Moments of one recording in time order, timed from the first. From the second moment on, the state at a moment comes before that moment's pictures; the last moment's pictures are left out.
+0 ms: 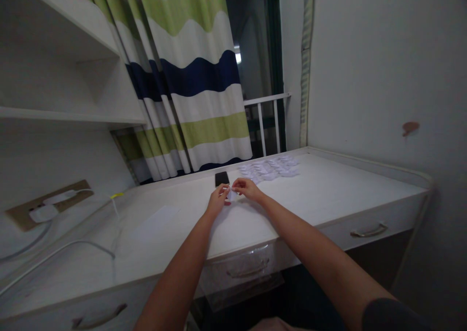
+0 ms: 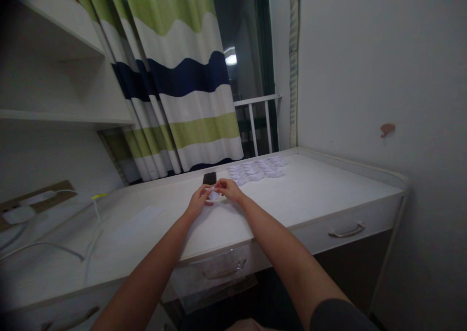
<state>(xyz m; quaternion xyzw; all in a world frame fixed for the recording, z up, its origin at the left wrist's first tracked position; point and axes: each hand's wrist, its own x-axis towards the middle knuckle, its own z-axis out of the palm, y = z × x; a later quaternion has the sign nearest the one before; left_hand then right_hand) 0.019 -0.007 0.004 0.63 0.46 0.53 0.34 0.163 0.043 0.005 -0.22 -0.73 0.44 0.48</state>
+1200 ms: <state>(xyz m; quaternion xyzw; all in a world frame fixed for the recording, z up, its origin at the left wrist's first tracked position) 0.015 -0.005 0.011 0.48 0.37 0.67 0.43 0.162 0.044 0.002 -0.17 -0.70 0.44 0.54</state>
